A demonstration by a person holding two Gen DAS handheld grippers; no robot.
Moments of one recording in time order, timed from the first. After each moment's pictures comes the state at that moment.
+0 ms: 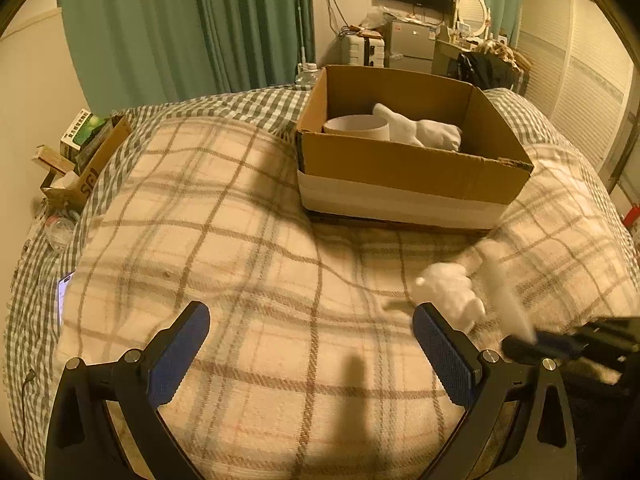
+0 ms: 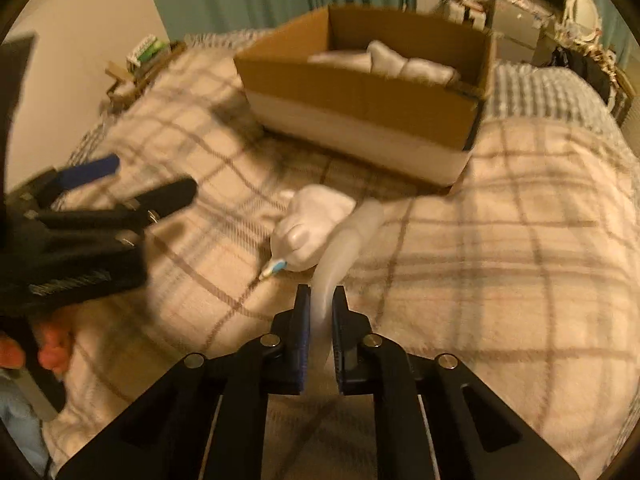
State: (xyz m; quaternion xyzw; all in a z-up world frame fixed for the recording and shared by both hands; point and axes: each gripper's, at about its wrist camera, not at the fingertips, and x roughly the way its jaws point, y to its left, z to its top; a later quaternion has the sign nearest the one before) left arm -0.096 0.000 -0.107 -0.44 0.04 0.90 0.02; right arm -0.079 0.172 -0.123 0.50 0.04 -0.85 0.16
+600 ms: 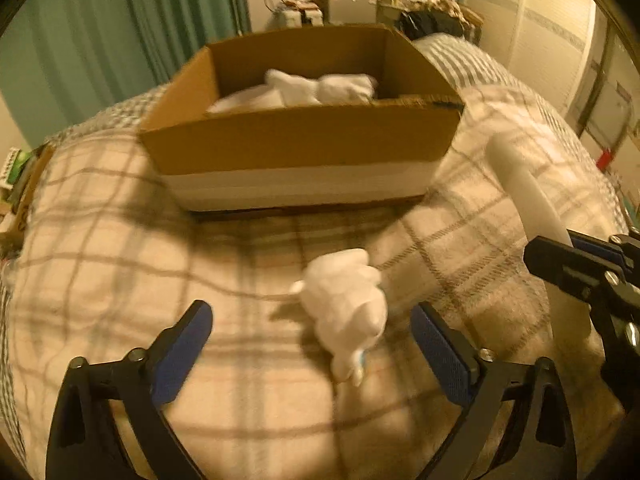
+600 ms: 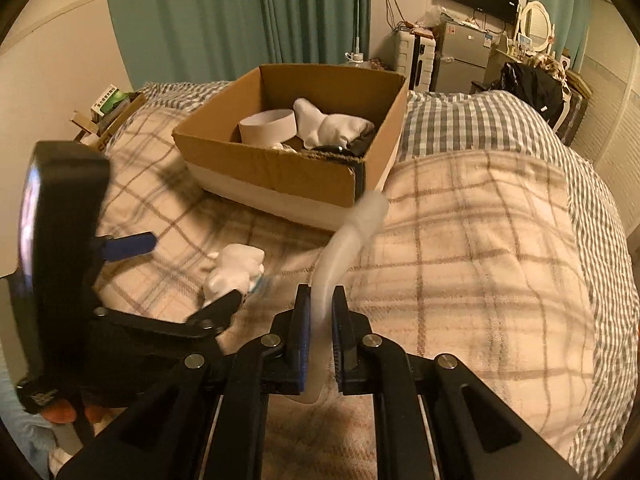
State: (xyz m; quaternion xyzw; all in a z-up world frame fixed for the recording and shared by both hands) left arm -0.122 0.083 -0.139 -0.48 0.09 0.86 0.11; right arm -0.092 0.217 -0.089 0.45 0.03 -0.89 0.09
